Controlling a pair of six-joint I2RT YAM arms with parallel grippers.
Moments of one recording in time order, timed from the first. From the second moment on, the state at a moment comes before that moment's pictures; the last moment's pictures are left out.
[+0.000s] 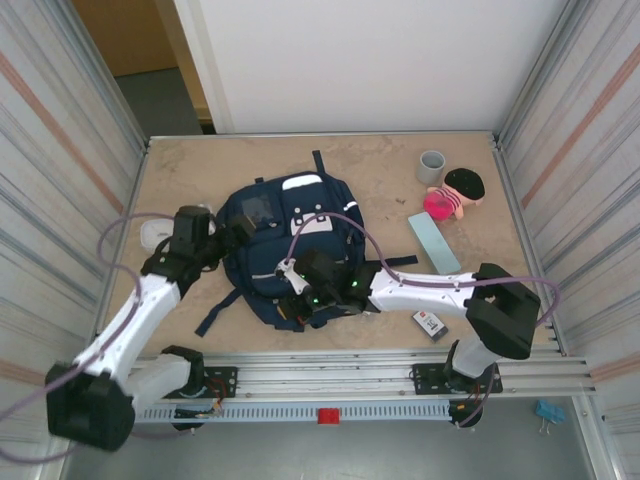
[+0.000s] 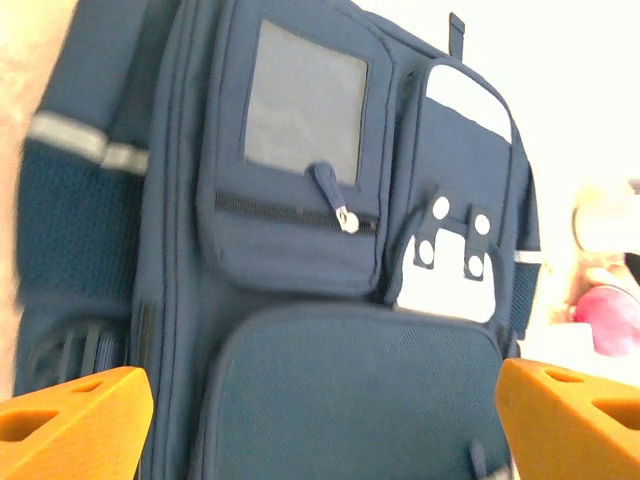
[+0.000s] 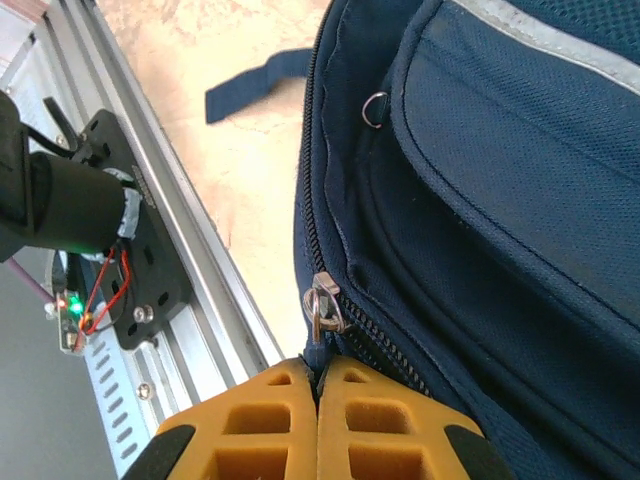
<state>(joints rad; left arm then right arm) -0.27 0.96 0.72 -0.46 0.09 -0.85 1.13 1.59 0.97 -0.17 -0.26 0.46</state>
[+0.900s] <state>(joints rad) -0.28 0.56 0.65 -1.11 0.07 -1.33 1.10 1.66 1.00 -0.11 -0.32 0.54</state>
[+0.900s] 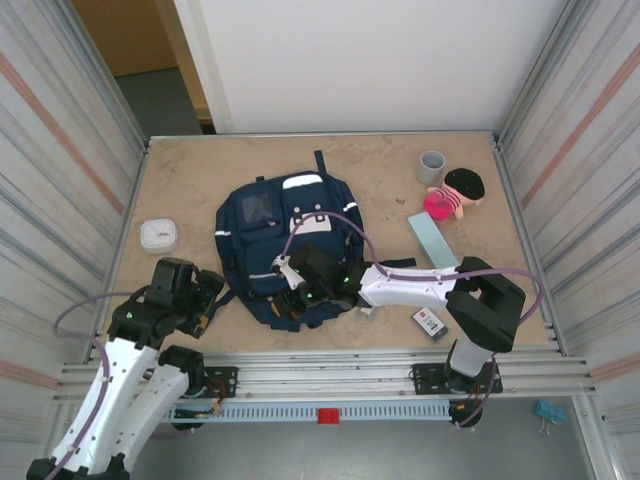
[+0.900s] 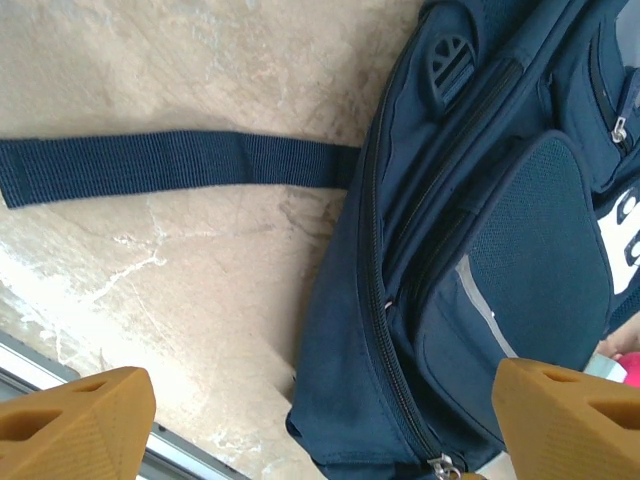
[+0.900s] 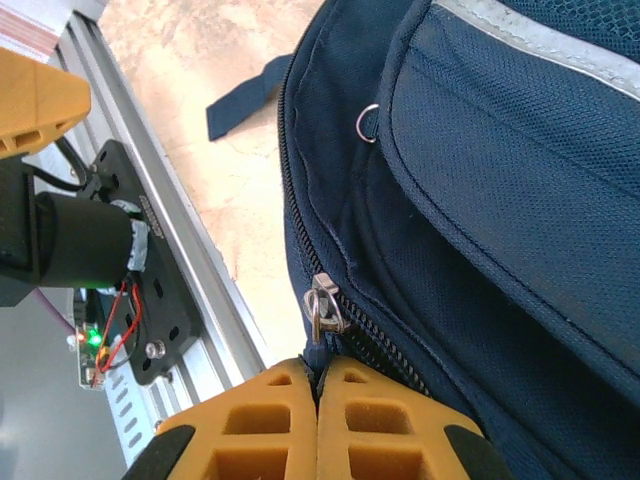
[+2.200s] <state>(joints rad) -0.51 0.84 0.50 -0.66 0.14 -1.56 1.11 1.66 1.00 -0.10 -0.34 0.54</state>
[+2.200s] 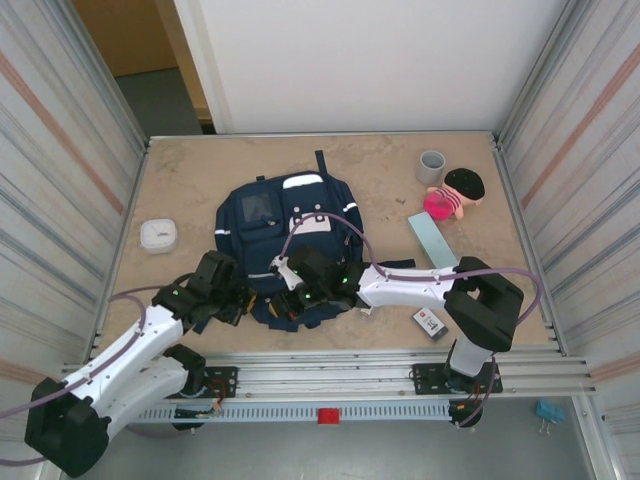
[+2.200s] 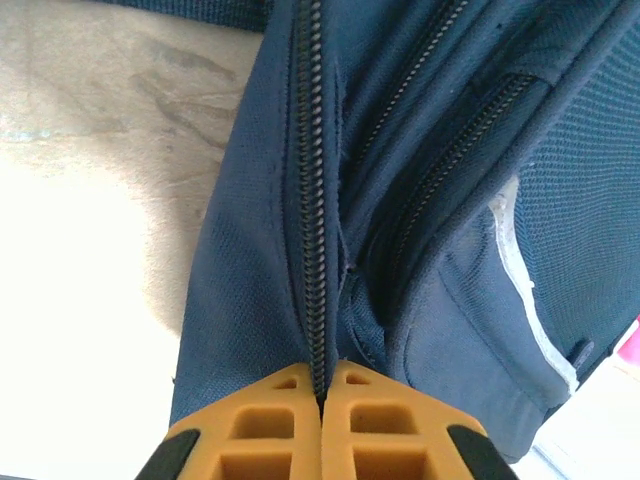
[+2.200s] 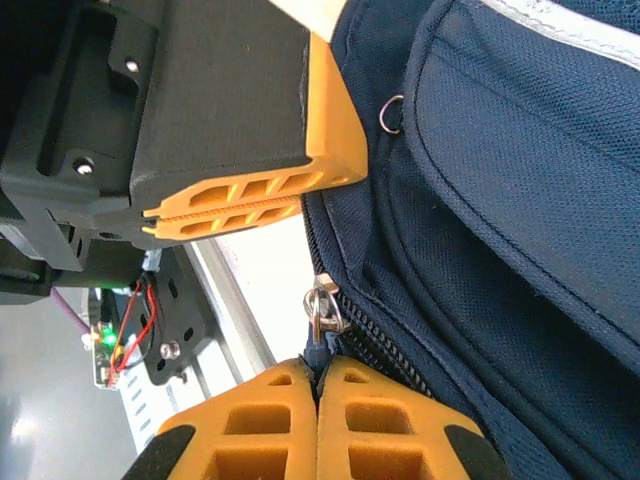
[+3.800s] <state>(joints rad) -0.25 0.81 0.52 -0.76 0.19 -1.26 1.00 1.48 0.79 -0.27 -0.44 0.50</state>
